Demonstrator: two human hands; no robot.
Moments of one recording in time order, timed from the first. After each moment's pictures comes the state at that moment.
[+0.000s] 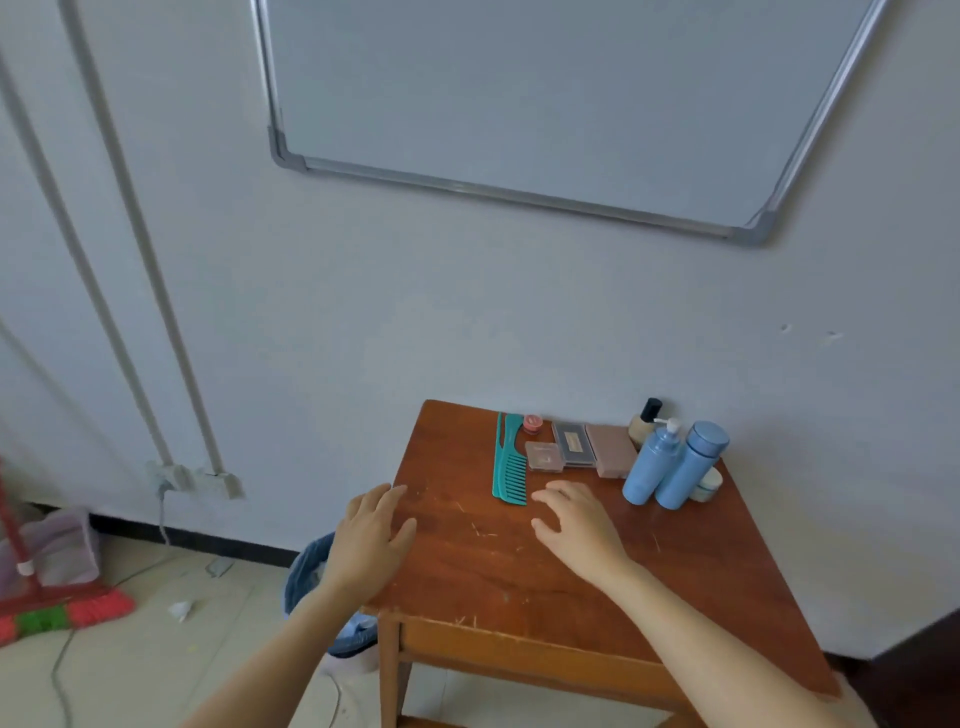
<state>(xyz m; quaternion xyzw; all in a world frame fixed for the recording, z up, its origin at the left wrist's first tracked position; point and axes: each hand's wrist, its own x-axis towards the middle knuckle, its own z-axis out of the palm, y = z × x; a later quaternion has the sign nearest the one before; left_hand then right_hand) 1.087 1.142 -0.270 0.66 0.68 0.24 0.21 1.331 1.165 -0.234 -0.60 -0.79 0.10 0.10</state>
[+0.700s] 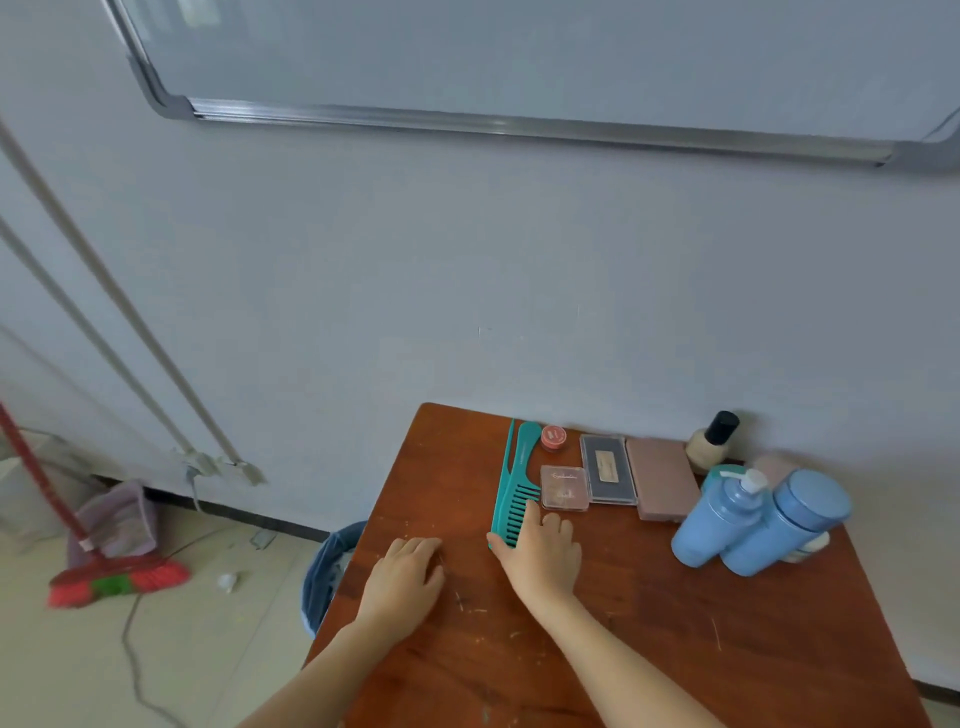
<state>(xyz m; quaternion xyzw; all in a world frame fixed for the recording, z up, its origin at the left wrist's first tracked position) 1.156 1.257 -0.337 0.64 0.72 0.07 0.25 1.310 1.300 -0.331 -0.73 -0.66 0.17 0.05</state>
